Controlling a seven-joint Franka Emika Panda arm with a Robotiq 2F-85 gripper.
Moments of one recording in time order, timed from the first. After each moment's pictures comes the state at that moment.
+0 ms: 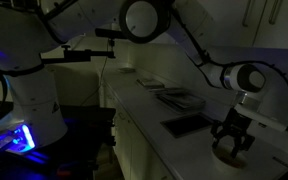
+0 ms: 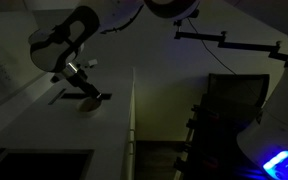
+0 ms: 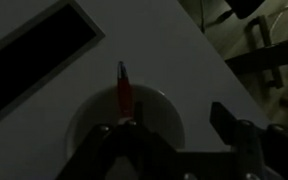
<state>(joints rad) 0.04 1.16 0.09 -1.01 -0.35 1.74 -1.10</state>
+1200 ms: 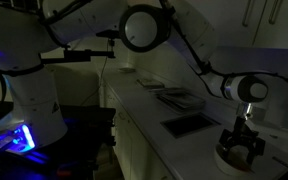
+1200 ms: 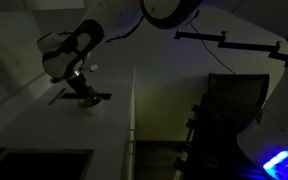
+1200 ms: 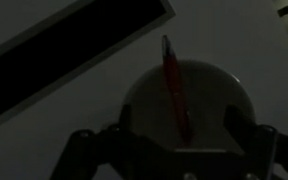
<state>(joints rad) 0.01 1.22 0.08 -0.99 -0.35 2.00 -1.26</state>
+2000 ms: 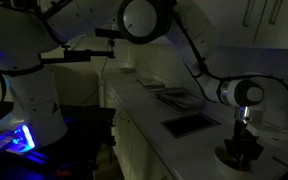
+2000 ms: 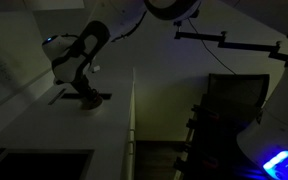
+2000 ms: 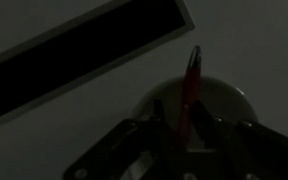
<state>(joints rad) 0.00 1.16 0.06 -1.14 -0.43 2.18 -1.29</state>
